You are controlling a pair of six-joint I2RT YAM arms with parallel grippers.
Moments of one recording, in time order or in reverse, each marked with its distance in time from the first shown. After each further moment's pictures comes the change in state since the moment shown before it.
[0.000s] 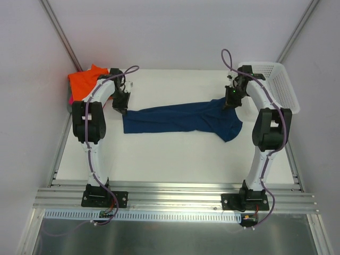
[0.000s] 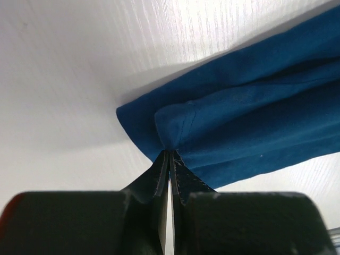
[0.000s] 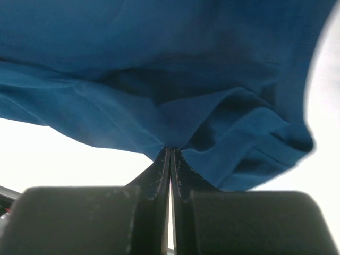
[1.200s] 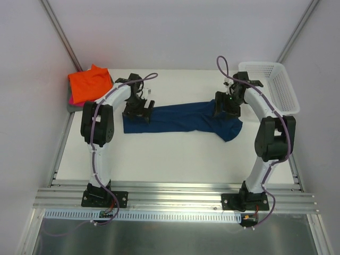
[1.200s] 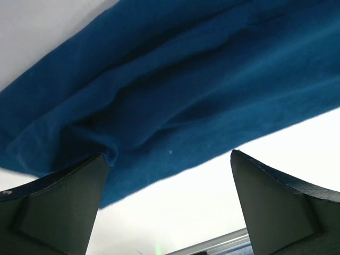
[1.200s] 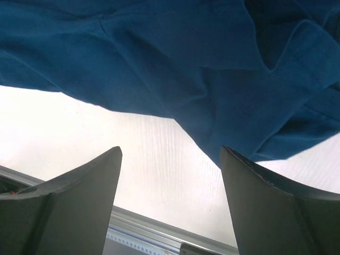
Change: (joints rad) left arm -0.176 -0.031 -0.078 -0.007 0.048 -0.061; right arm 0.084 -0.170 -0.216 0.025 0.016 0.068
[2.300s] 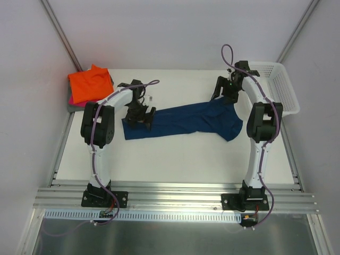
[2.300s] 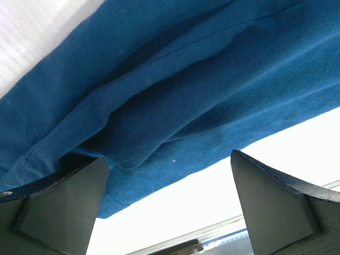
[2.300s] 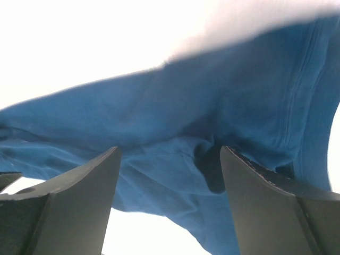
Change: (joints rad) left arm -0.032 0.003 -0.095 0.003 0.036 -0.026; right arm -0.066 0.405 0.458 0.061 -0.053 0.099
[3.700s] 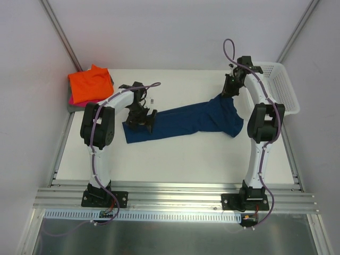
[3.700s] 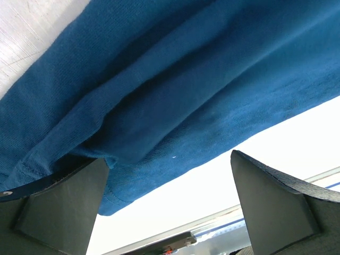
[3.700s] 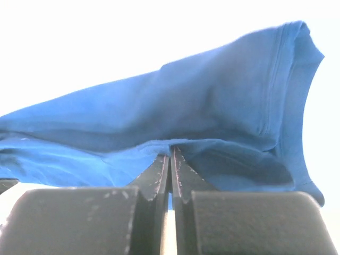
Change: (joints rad) left arm -0.021 -0.027 -0.043 -0.014 0.021 -0.018; right arm -0.007 -0.016 0.033 -0.055 0.036 -0.060
